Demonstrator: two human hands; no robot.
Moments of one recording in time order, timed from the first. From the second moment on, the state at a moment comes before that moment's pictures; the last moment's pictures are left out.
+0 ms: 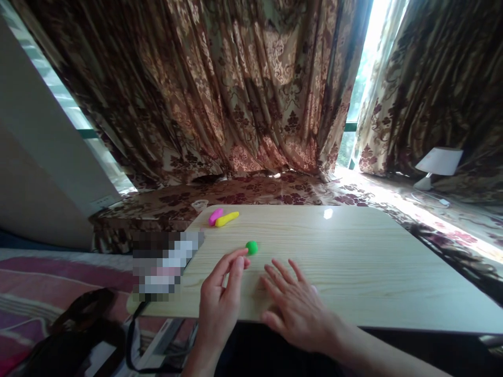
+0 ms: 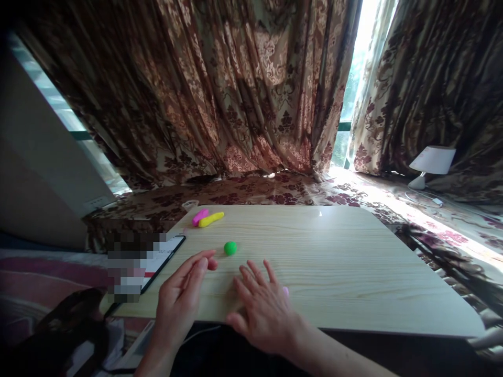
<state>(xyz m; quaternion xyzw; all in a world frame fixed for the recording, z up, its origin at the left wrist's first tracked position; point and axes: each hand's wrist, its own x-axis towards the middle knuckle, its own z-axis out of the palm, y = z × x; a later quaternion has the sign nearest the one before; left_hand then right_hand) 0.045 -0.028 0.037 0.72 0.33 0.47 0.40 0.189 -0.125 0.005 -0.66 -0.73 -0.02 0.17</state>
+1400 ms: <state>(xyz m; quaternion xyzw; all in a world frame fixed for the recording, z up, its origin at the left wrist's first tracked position) 0.113 -0.013 -0.012 0.83 0.30 0.39 0.26 0.201 -0.161 0.017 -0.71 -0.63 0.04 0.31</state>
